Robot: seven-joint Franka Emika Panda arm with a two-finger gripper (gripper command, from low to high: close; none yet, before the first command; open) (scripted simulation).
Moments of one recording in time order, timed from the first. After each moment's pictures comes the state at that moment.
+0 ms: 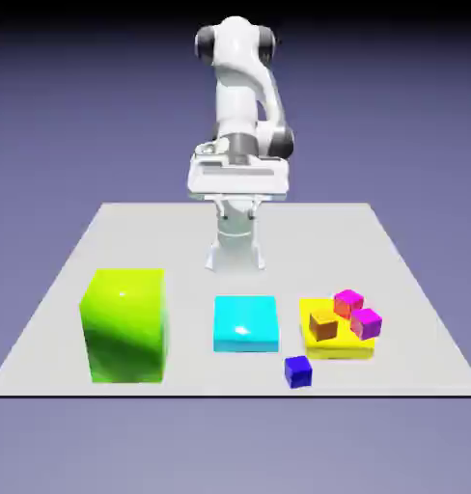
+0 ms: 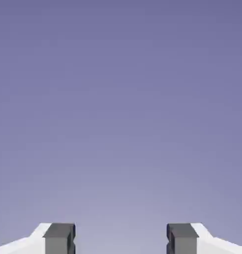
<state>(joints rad) 0.05 -0.53 -0.02 -2.79 -0.01 3.02 0.69</state>
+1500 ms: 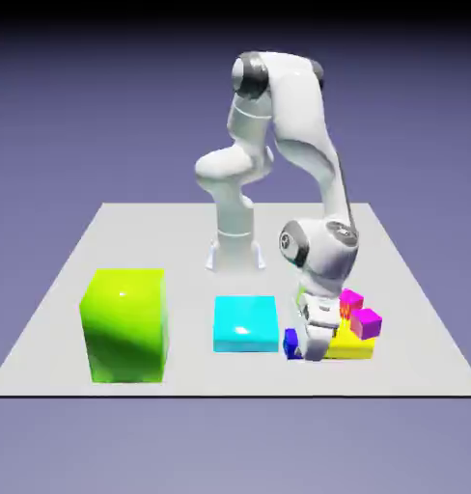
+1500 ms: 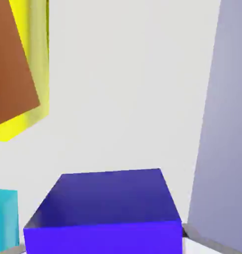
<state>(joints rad) 0.62 0.31 -0.30 -2.28 -0.11 2.39 -0.32</state>
